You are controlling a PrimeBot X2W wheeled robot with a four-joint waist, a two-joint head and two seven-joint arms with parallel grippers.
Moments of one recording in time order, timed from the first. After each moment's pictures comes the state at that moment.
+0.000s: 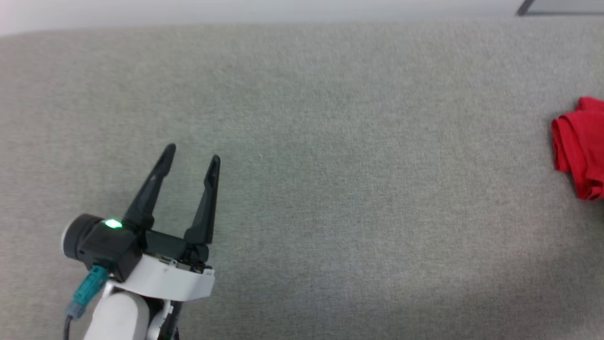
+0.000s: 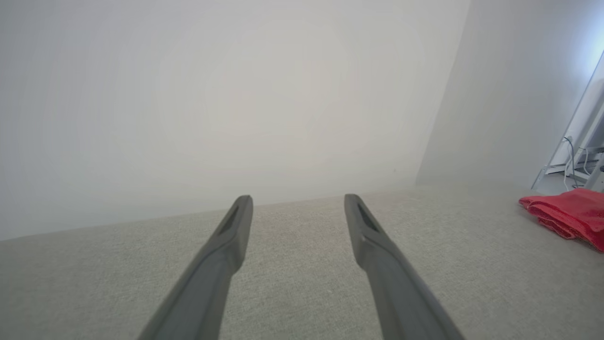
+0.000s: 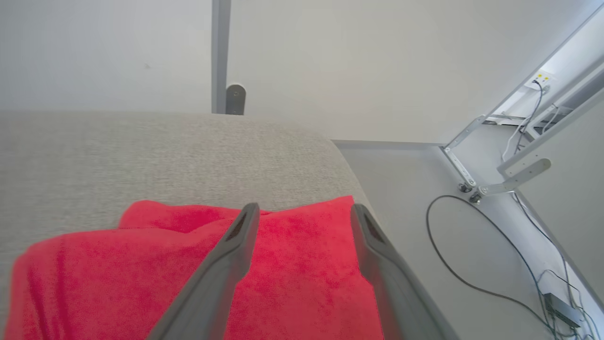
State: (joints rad) left arm -0.22 0.26 -0.15 -0.07 -0.26 -0.13 -0.26; right arm -0.85 -0.57 -0.14 1.04 0.14 0.13 -0.08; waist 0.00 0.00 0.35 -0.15
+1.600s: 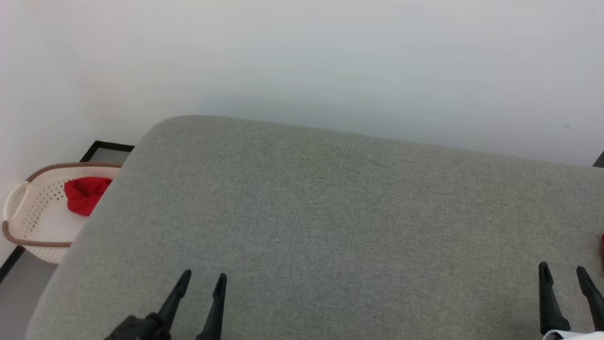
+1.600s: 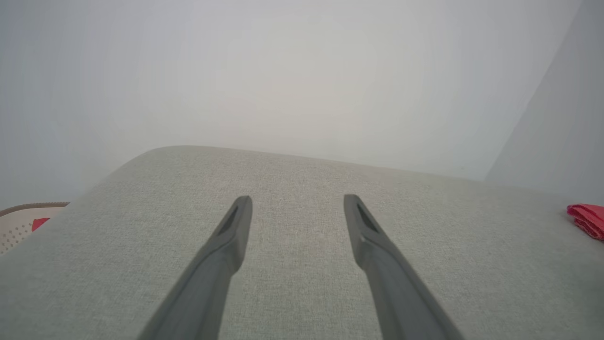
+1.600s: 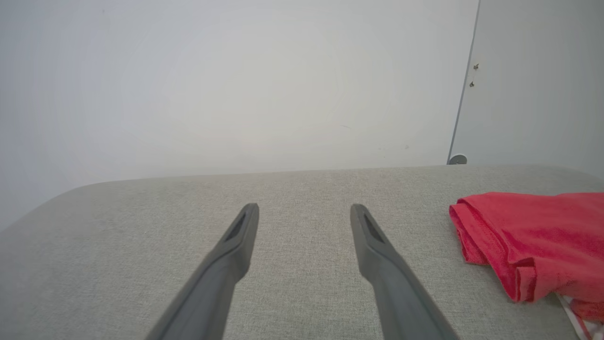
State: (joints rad) left arm 0.09 0.21 -0.15 0.08 -0.34 -0.13 -0.26; right arm 0.09 -0.12 -0.18 0.08 0.28 0.13 -0.14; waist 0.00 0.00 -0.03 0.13
